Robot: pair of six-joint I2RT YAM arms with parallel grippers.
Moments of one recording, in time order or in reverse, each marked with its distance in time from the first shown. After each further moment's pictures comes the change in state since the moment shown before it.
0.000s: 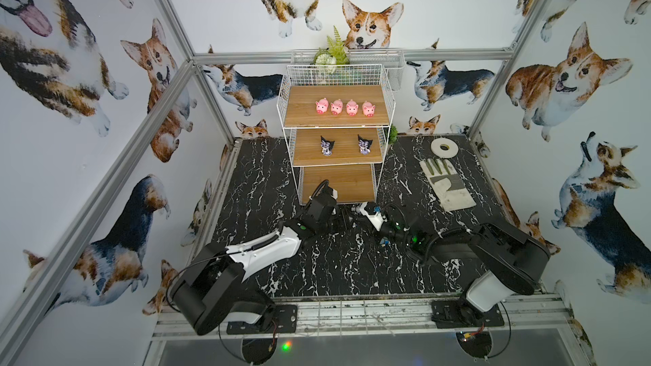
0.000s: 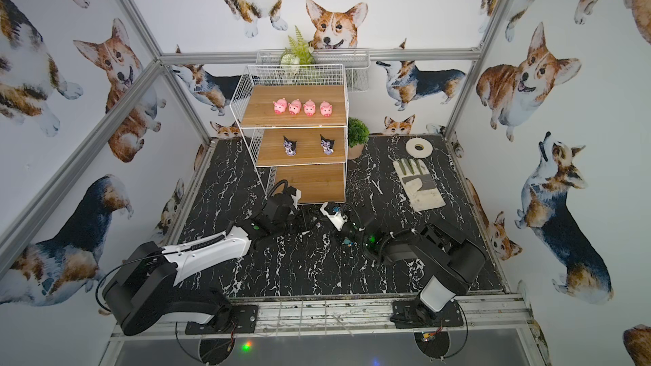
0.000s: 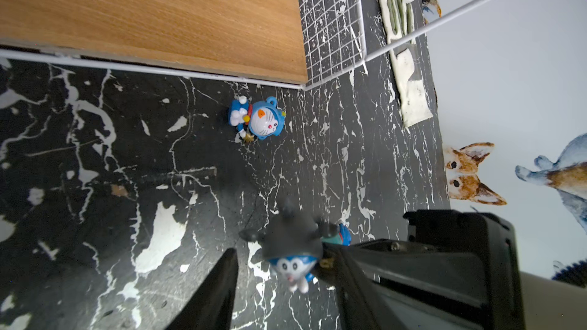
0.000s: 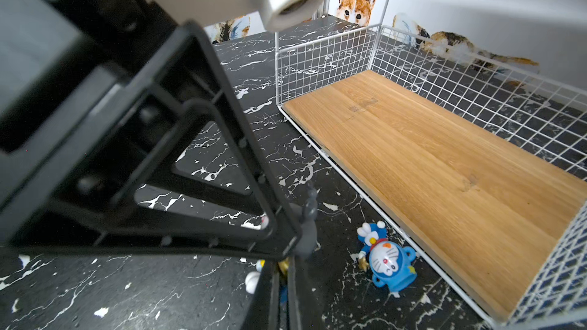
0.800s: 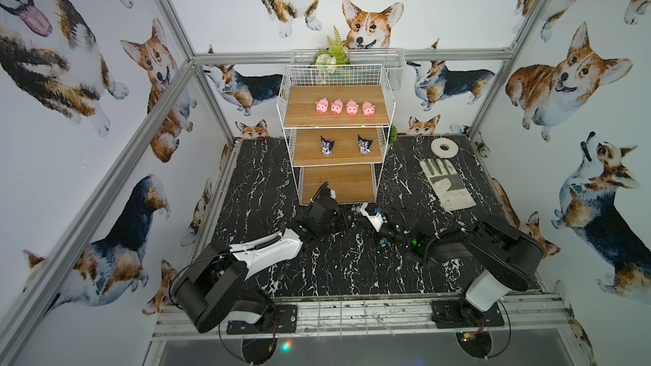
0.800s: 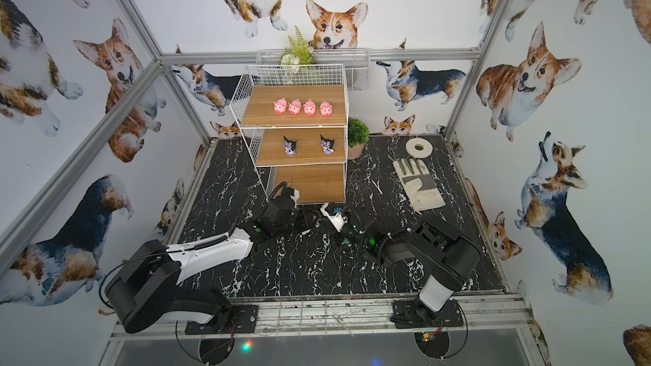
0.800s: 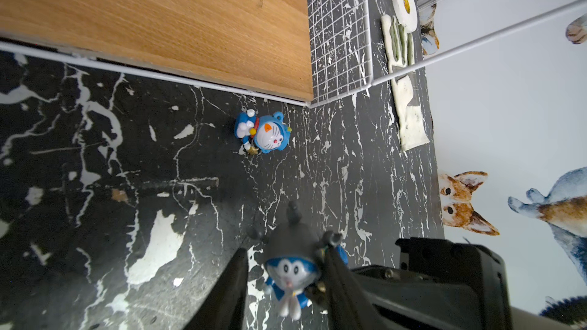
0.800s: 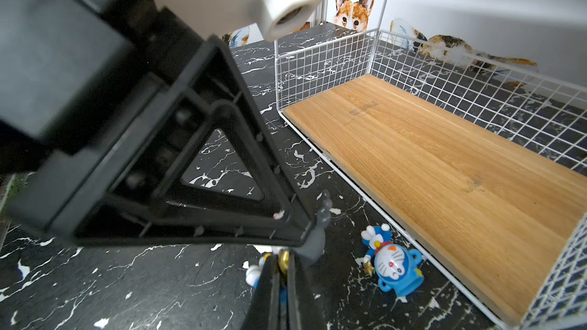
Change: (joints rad) left arm -0.011 0.012 -0.017 0.052 -0.077 -0.076; right arm 0.006 0.031 -0.021 0.084 0.011 0.028
